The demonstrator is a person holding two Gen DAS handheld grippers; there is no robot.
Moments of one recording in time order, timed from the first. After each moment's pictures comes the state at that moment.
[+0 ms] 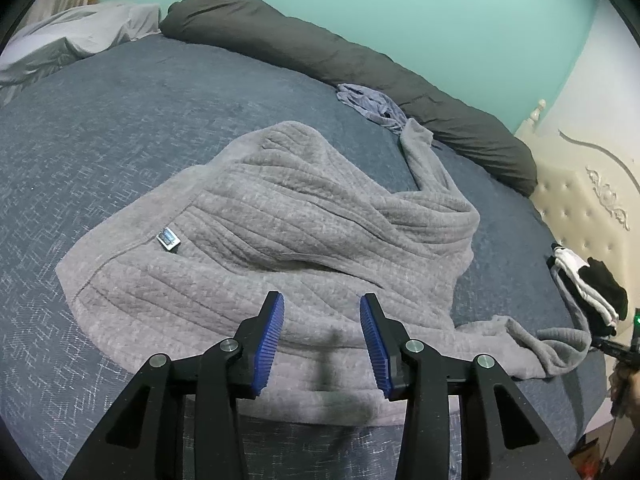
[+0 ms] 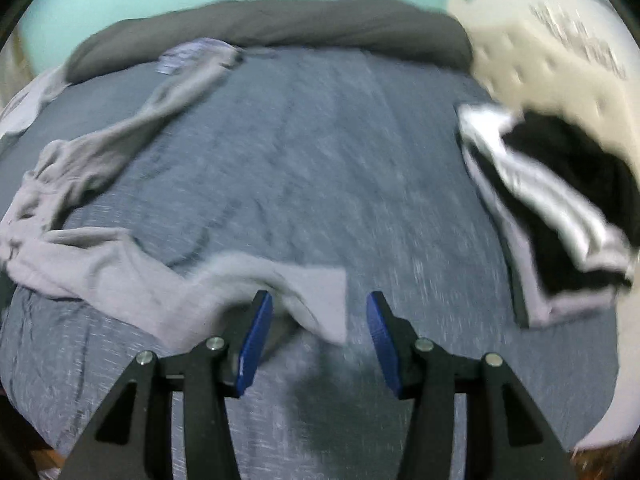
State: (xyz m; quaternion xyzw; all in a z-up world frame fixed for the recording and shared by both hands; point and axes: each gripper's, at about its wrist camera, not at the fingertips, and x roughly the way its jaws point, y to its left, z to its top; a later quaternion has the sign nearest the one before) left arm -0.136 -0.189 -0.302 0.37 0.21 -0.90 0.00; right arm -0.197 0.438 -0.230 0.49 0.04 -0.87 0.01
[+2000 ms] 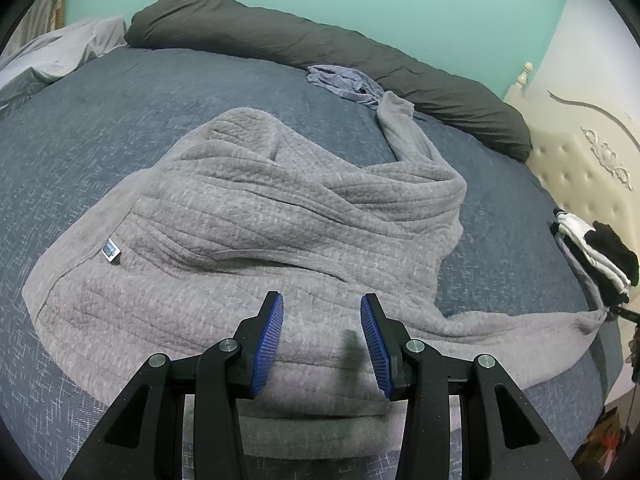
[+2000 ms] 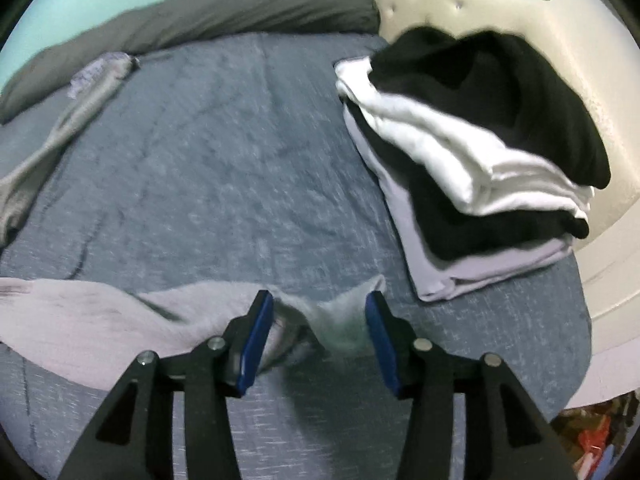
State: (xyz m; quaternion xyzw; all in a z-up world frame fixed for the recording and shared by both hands) left arm -0.162 -0.142 -0.308 0.40 0.16 -0.91 -0.01; right arm -0.166 0.534 -0.228 0.48 0.03 -0.87 -0.08
